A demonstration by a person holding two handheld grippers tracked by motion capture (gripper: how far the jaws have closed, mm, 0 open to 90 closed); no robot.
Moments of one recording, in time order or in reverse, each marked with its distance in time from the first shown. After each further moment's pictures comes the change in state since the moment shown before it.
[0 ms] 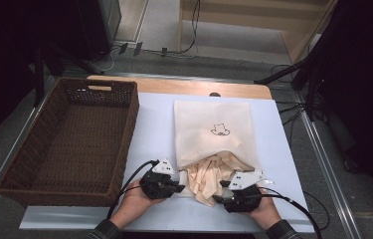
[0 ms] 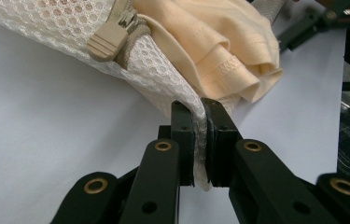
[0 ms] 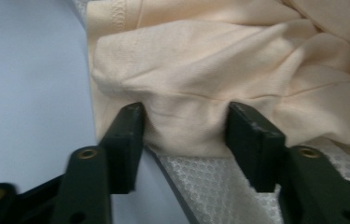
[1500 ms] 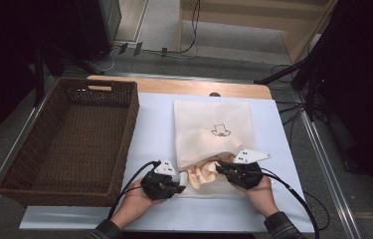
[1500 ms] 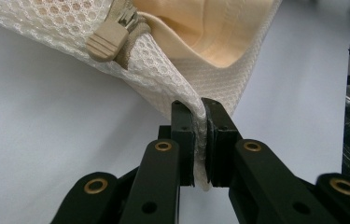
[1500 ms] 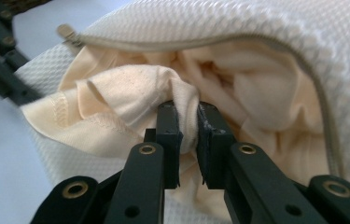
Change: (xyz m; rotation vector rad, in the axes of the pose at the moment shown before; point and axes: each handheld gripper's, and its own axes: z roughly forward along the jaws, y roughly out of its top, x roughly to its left) left arm -0.001 0.000 0.003 0.024 0.005 0.019; right arm -0.039 0.034 0.000 -0.154 -0.063 0.153
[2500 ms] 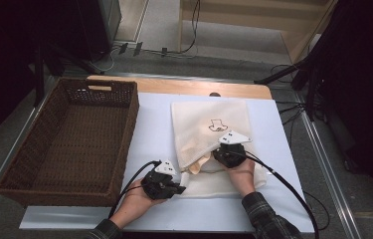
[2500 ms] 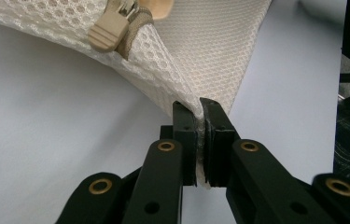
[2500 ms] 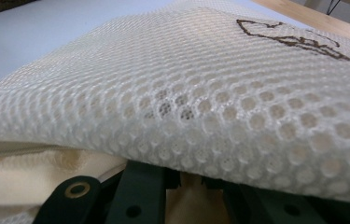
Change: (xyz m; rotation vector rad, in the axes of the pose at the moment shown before) left arm 0.001 0.001 0.001 0.010 -0.029 -0.017; right arm -0.017 0.035 0.054 -0.052 -0.211 0.011
